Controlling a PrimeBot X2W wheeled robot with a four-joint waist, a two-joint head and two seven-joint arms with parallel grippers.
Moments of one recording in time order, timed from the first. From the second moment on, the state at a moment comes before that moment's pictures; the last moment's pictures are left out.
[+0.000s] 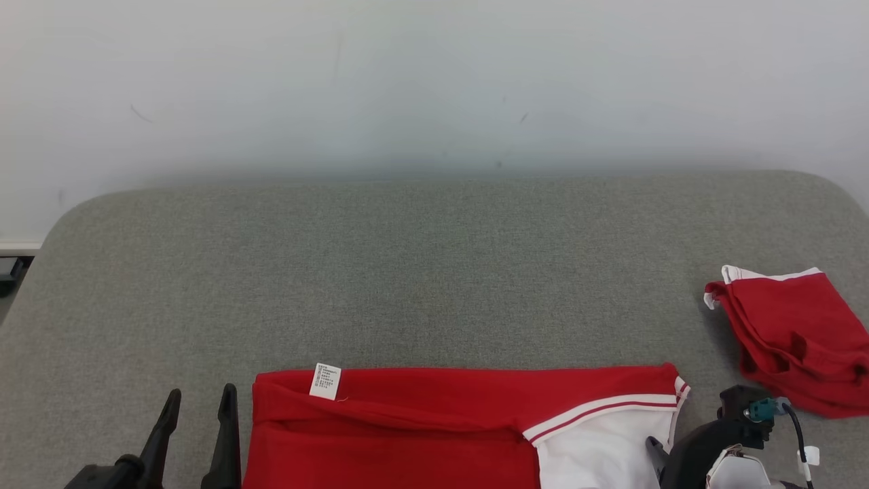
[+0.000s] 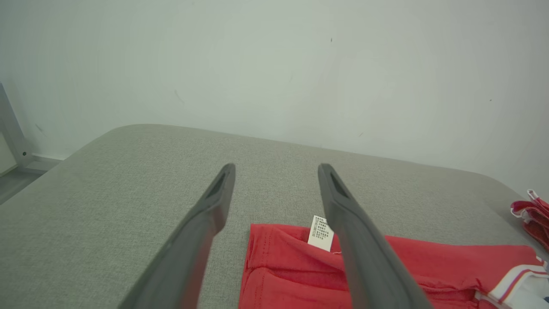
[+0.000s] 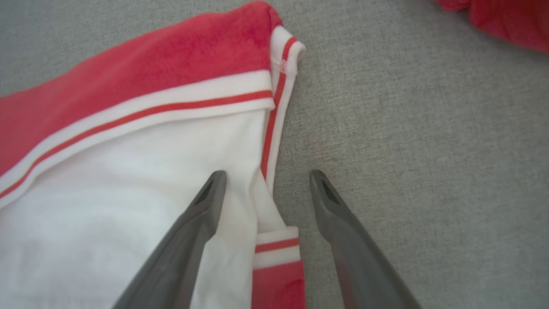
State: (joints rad) left arm 0.09 0.24 -0.25 -0.04 -0.38 0.12 -0.16; right arm -0.10 -0.11 0.05 0.46 0.44 -0.12 0.41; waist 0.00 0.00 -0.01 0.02
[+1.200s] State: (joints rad) left arm 0.08 0.24 -0.24 -0.01 -0.39 0.11 -0.17; right arm -0.15 -0.15 0.01 0.36 0.46 -0.12 0.46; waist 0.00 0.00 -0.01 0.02
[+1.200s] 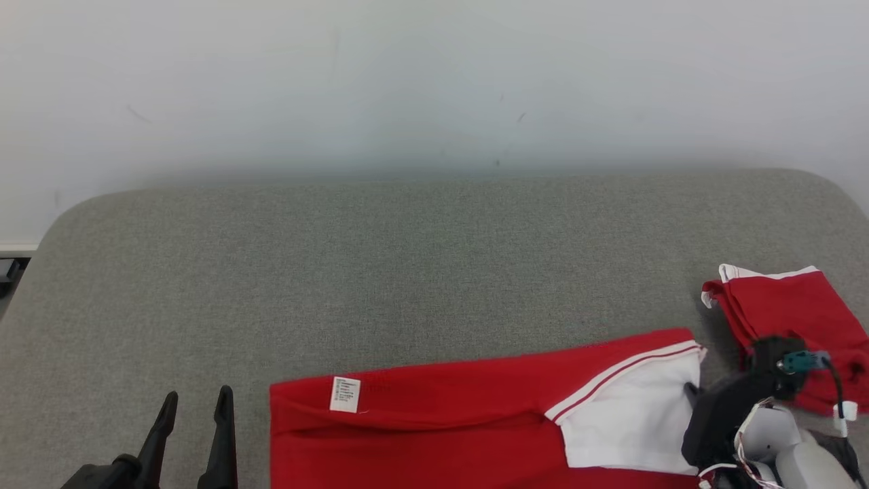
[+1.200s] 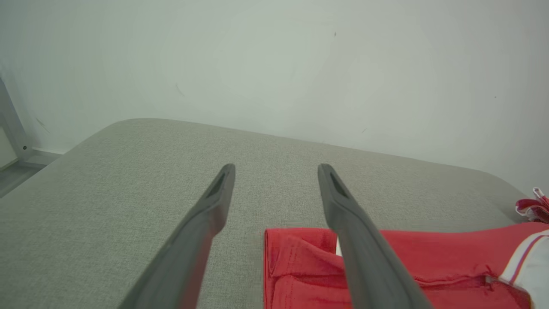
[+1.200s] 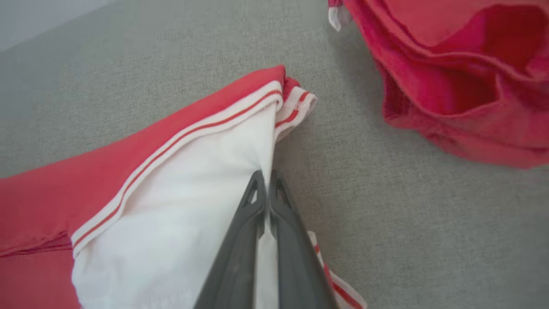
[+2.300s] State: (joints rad) left arm 0.08 0.23 -0.26 0.03 -0.40 0.09 -0.18; right arm -0.11 -0.31 -0.02 -0.05 0.40 -0.12 0.69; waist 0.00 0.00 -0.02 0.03
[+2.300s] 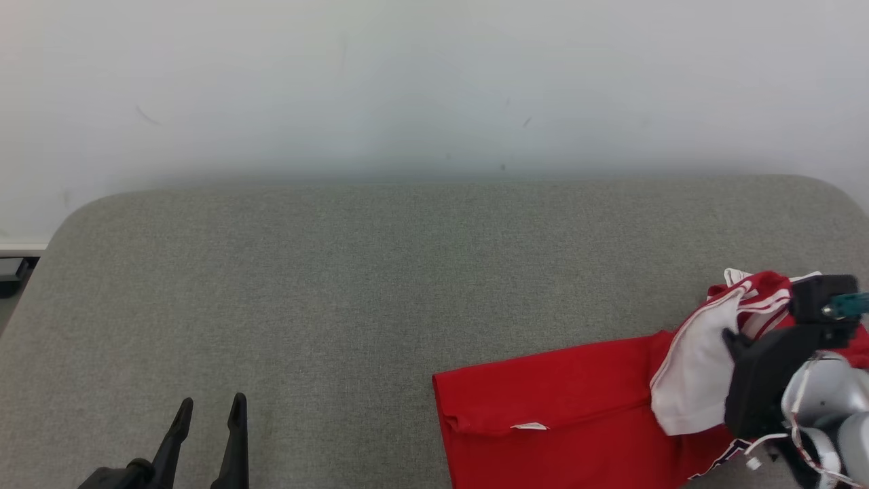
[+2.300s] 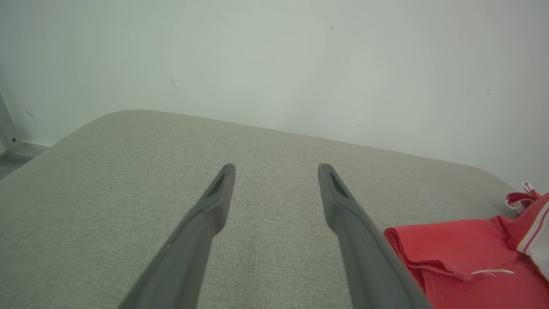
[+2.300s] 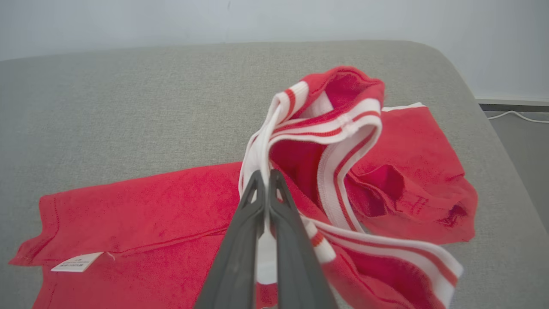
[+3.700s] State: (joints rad) left arm 0.06 0.22 -0.27 0.04 -0.40 0.09 -0.18; right arm -0.27 -0.06 0.38 0.20 0.41 -0.05 0.79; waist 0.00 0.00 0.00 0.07
